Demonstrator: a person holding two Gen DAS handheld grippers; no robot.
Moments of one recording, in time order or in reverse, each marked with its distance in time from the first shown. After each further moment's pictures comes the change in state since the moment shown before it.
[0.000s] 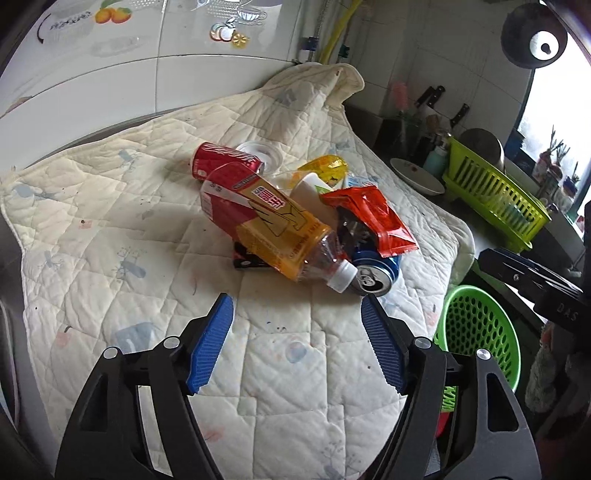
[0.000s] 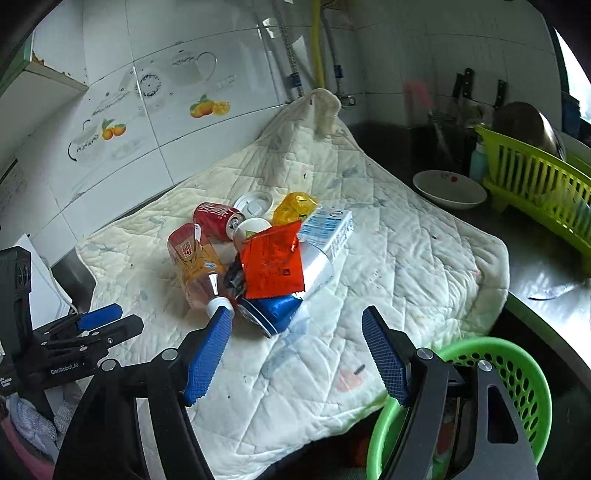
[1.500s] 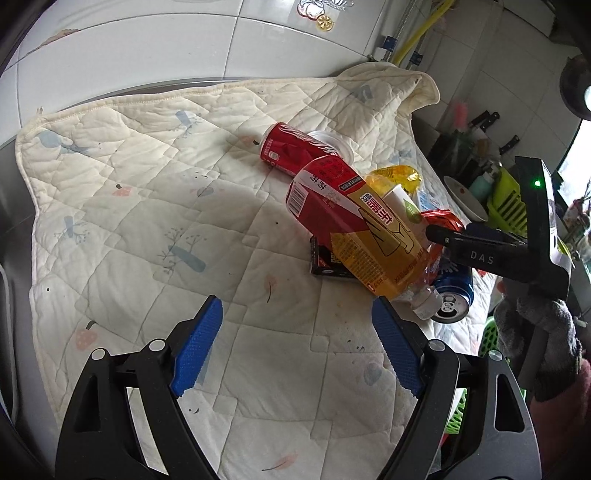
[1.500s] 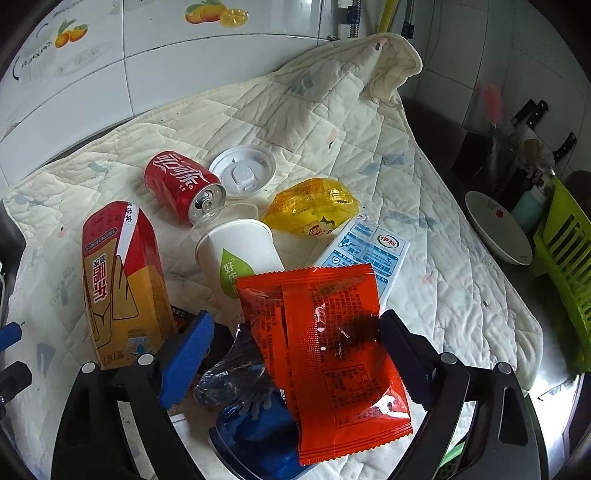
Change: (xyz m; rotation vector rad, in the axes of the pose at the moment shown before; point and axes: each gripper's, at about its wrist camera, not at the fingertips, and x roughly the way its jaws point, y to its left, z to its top) left arm 0.026 0.078 0.011 -0.171 0.048 0.054; right arm 0.171 0.039 0.067 -0.216 0.211 -0.165
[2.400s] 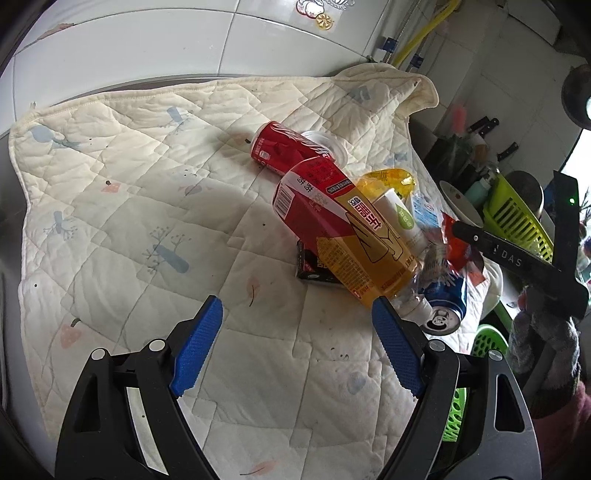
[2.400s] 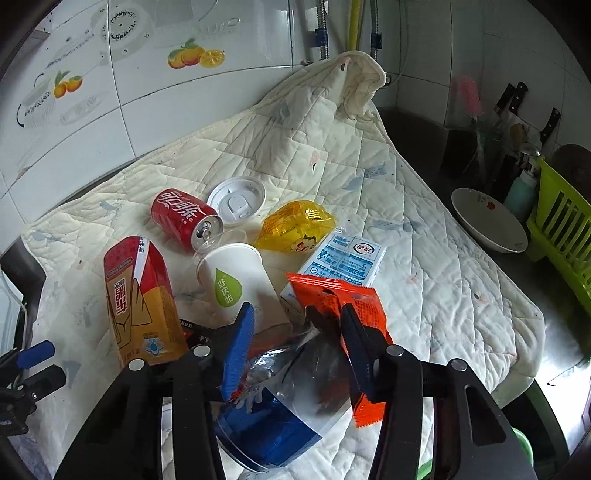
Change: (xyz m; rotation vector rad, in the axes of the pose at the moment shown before) left arm 0.006 -0.008 0.004 -0.037 0.002 -0.027; right arm -0.036 -0.027 -0.008 0.102 -0.091 0.066
